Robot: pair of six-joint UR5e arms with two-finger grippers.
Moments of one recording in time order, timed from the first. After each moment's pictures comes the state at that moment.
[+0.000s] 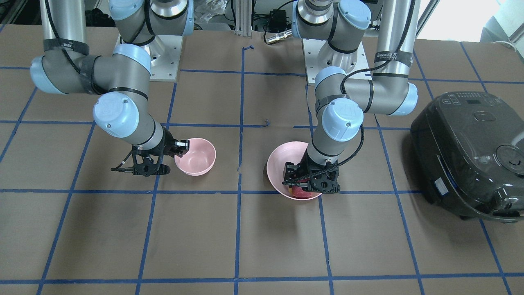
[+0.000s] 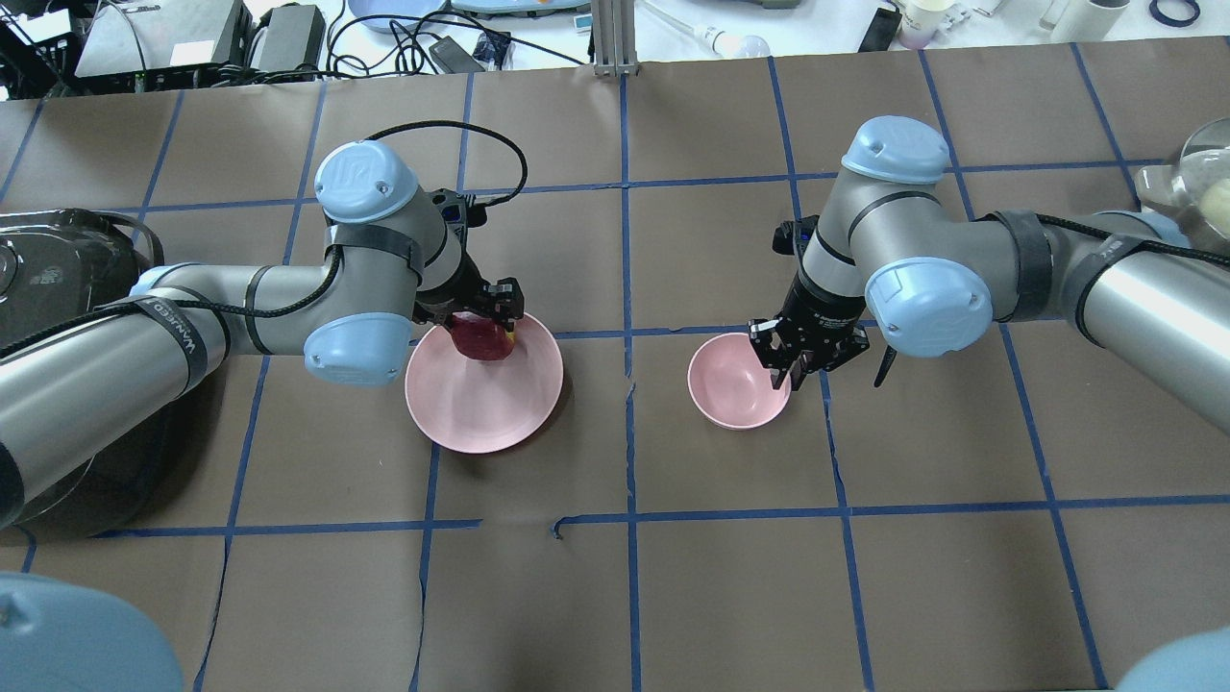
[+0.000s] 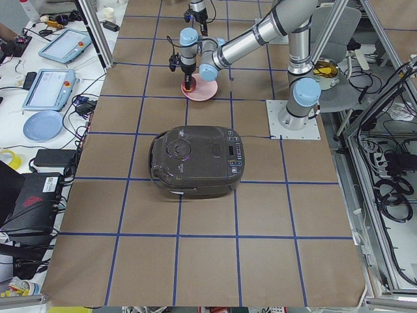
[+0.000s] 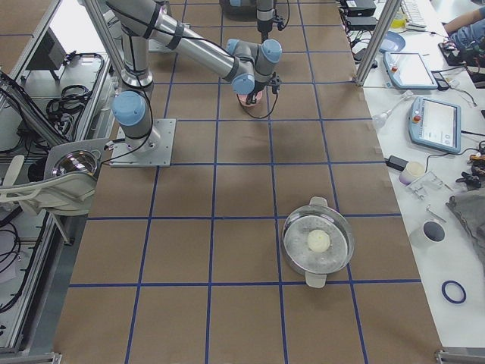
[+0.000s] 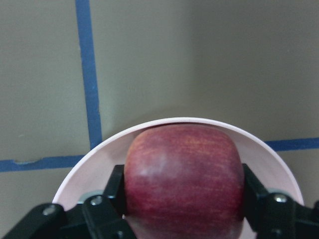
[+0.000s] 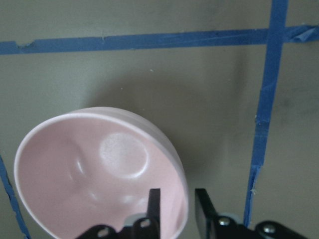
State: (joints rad) left arm -1.65 -1.92 -1.93 -0.79 1.49 -0.05; right arm 1.59 -1.30 1.94 -1.97 -1.41 0.03
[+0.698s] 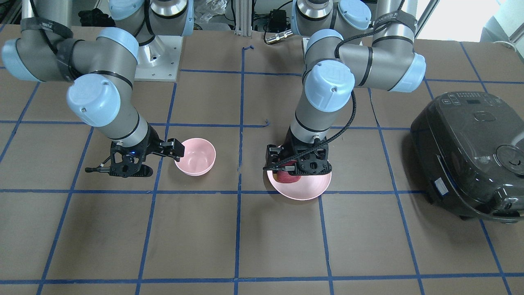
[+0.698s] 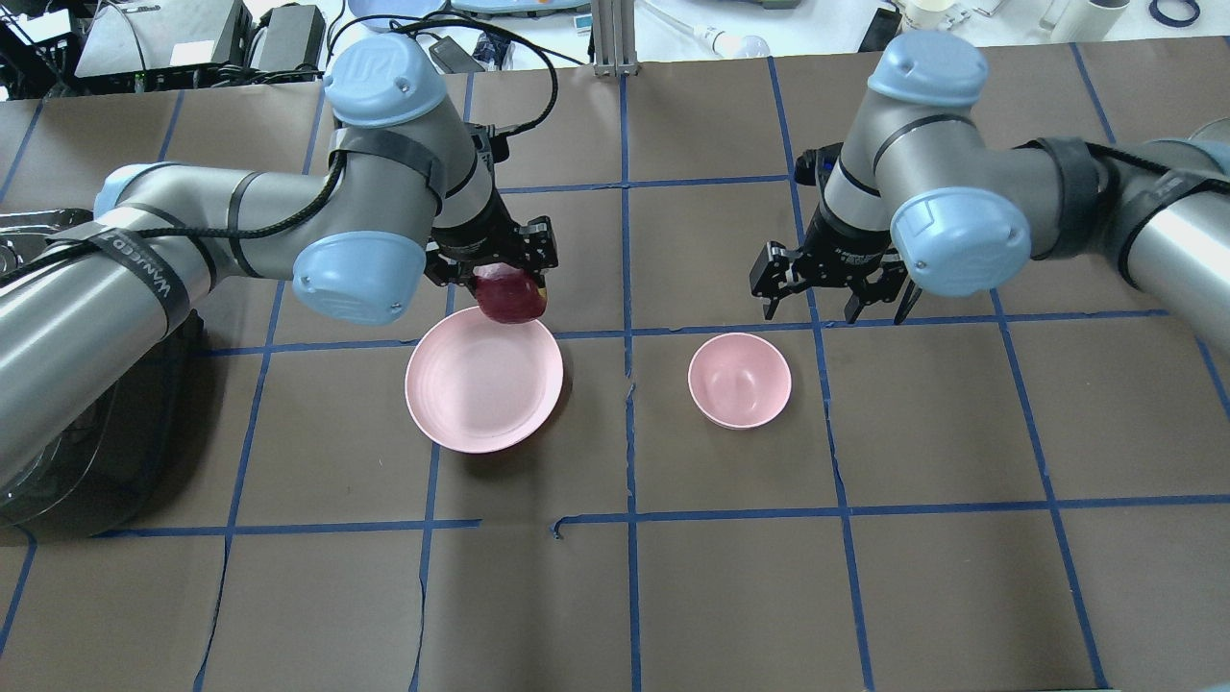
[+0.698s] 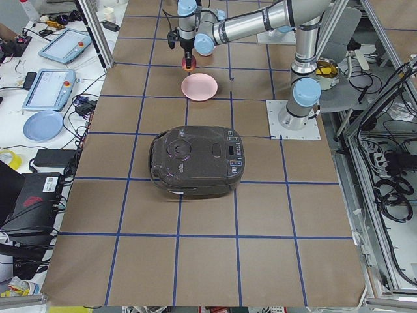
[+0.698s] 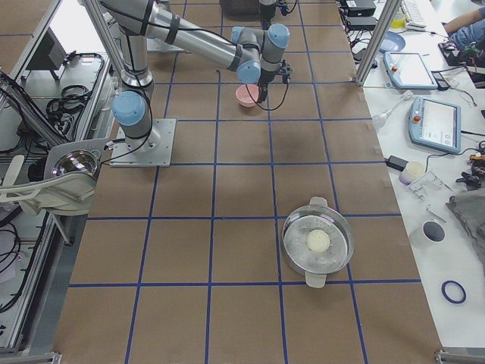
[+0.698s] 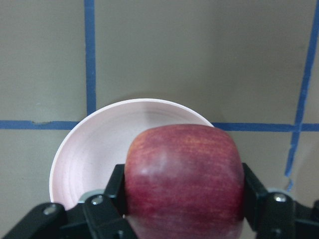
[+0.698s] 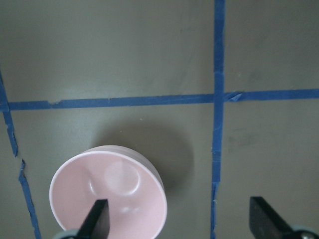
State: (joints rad) left arm -1.78 -1.84 -1.73 -1.08 1.49 -0.32; right arm 1.58 -1.34 1.77 -1.88 -1.48 0.04
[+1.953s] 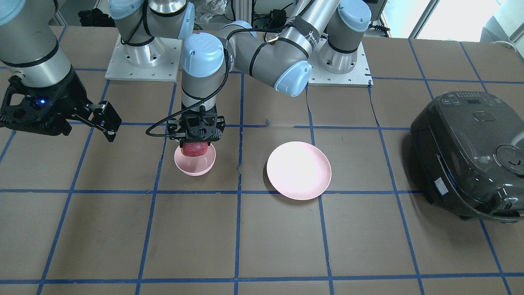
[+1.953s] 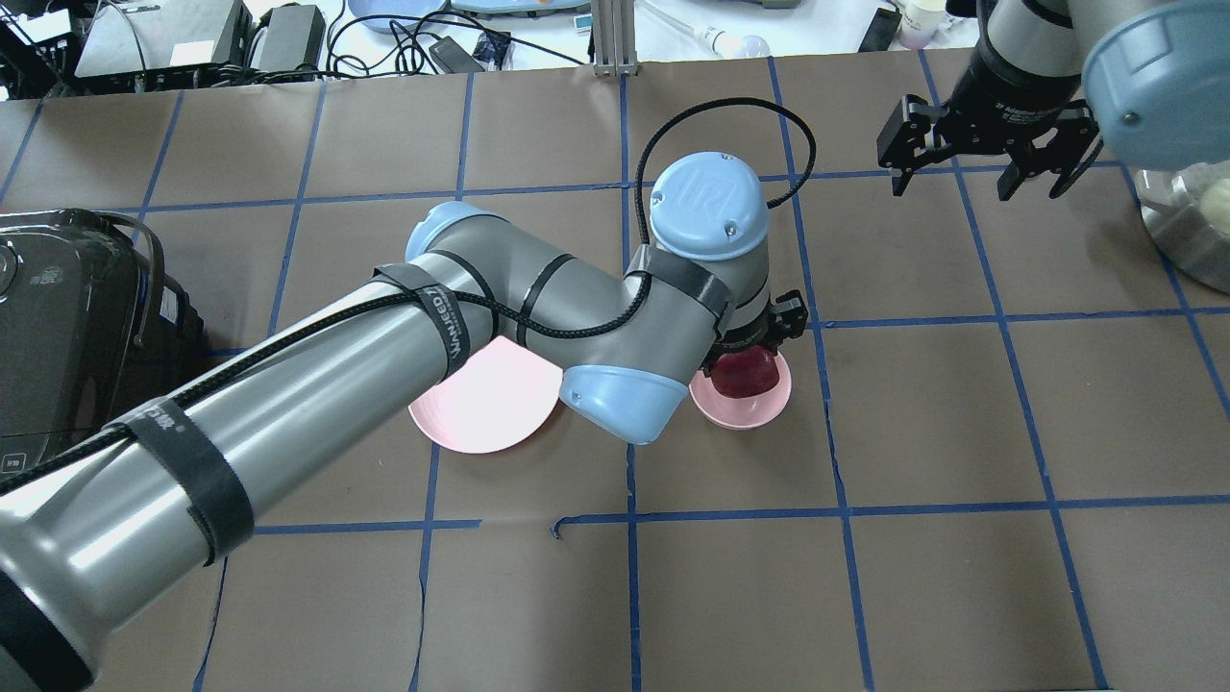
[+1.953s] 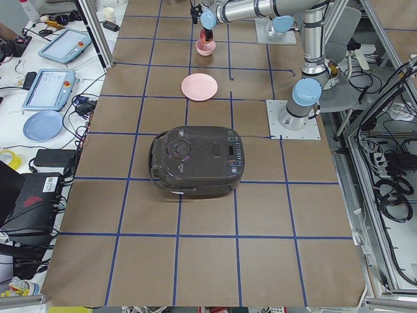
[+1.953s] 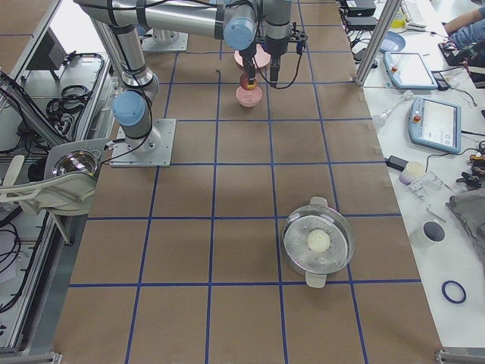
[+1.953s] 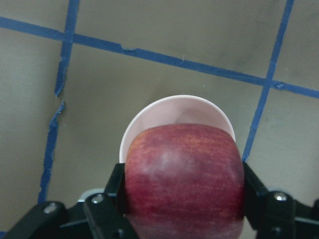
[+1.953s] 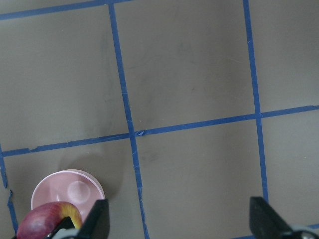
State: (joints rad) left arm -2.16 -2.00 -1.66 -0.90 1.46 -0.81; right arm 1.47 -1.50 1.60 -1.73 -1.60 0.04
